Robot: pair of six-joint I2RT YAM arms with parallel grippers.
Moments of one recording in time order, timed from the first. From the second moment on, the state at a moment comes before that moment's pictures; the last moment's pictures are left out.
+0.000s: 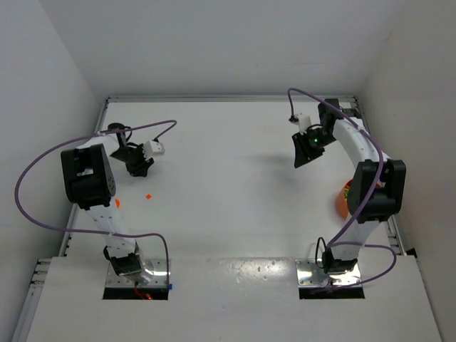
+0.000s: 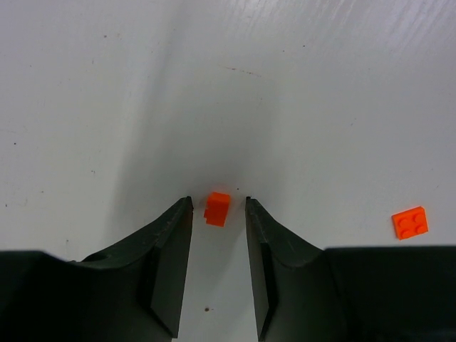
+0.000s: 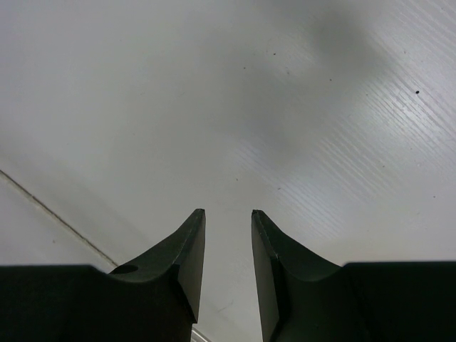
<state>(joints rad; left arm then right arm) 0.24 1.96 1.30 -0.75 0.45 1.36 0.01 1.79 1.44 -1.02 -0.47 -0.50</state>
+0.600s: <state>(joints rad) 0.25 1.96 1.31 -0.77 0.45 1.36 0.02 1.80 1.44 -1.01 -0.49 -0.49</state>
